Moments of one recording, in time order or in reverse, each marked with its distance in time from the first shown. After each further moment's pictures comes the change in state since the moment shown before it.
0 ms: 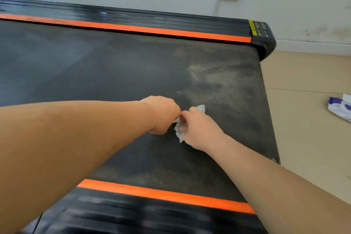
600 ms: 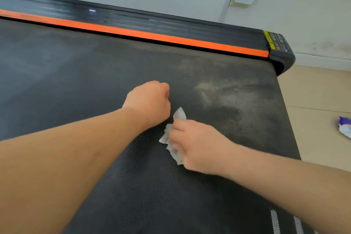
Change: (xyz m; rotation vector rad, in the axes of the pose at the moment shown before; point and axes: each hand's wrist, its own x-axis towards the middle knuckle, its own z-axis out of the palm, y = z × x) left_hand 0.094 -0.097 0.028 -0.651 0.588 -0.325; right_hand 0.075 -0.005 -0.018 -0.112 0.049 -0.500
